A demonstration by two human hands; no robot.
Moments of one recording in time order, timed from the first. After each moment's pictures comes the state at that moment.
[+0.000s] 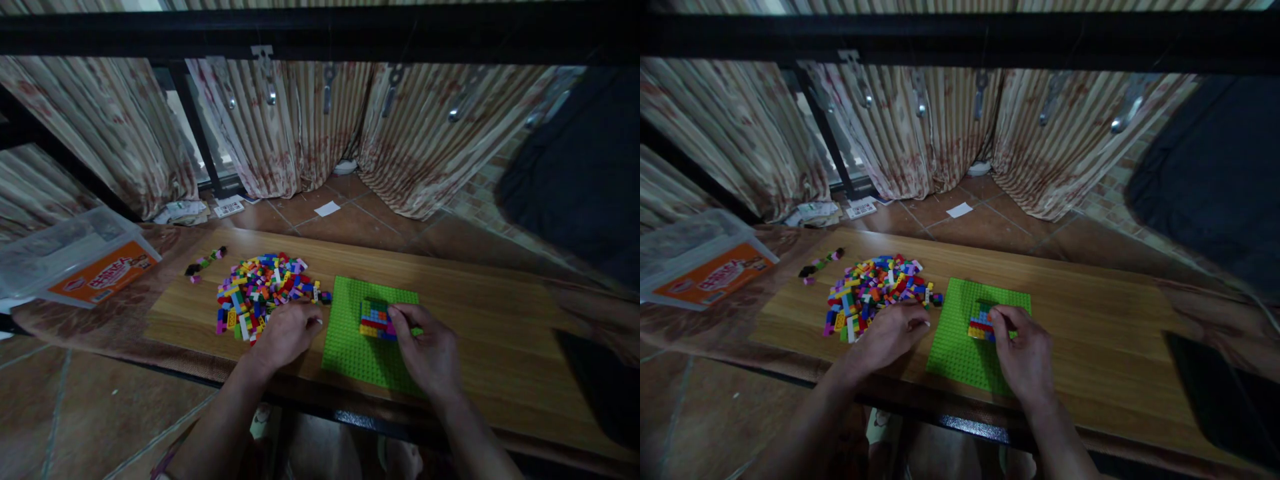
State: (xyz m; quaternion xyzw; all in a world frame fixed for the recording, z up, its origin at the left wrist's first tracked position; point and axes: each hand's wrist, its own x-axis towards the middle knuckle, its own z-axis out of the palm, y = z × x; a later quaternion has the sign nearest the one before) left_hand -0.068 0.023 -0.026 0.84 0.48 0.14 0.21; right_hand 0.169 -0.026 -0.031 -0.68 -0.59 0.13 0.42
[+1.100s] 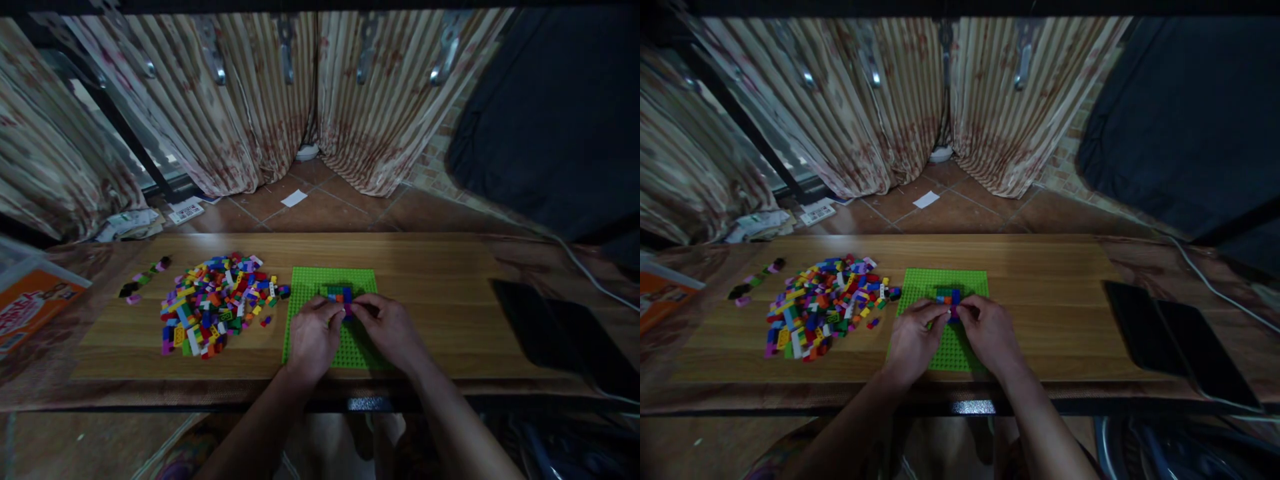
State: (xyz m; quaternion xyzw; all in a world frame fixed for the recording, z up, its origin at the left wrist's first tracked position) left_hand 0.048 -0.004 -0.048 0.78 0.49 0.27 0.28; right_hand 0.199 -0.030 -0.038 -0.71 -0.56 0.28 0.33
